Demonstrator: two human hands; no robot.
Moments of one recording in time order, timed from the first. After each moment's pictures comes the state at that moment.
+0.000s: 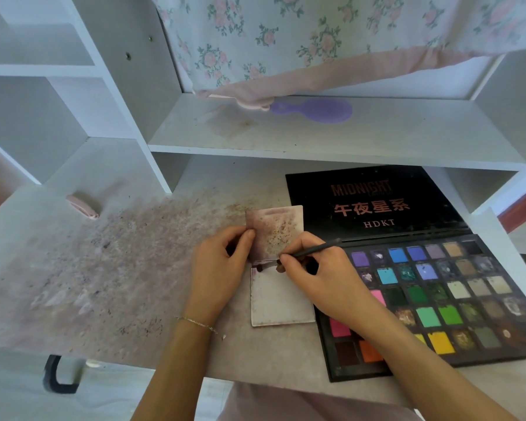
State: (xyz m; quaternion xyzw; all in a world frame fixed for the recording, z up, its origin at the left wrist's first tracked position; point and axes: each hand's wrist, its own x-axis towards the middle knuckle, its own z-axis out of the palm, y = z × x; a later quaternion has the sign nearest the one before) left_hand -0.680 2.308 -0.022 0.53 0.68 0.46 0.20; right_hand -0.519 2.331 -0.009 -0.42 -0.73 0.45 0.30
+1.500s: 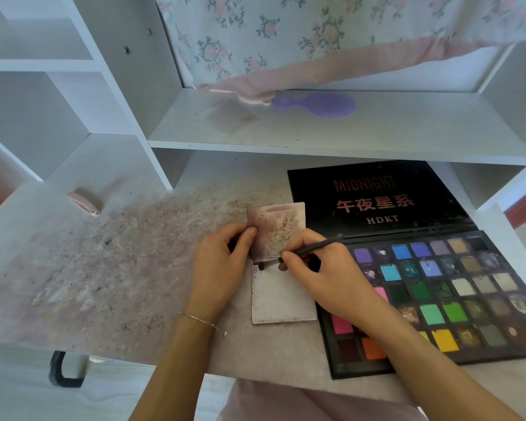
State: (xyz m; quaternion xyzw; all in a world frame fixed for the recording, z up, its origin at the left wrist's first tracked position) left_hand -0.682 2.310 -0.026 0.55 0.68 0.45 0.19; right_hand -0.517 2.333 -0.011 -0.40 -0.73 0.46 0.30
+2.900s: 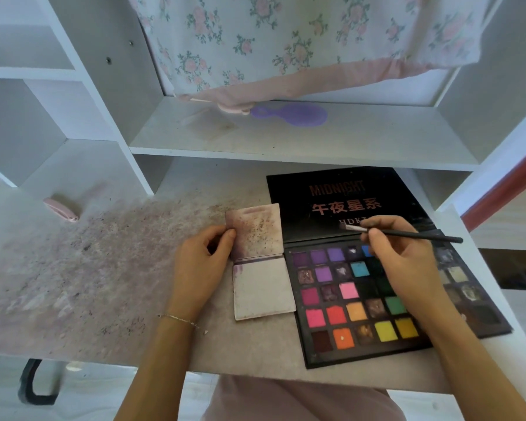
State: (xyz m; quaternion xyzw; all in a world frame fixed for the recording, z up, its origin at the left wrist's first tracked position) left_hand -0.680 2.307 -0.022 0.53 0.69 0.45 0.21; right_hand -0.432 2.338 0.005 -0.49 -0.60 0.41 0.48
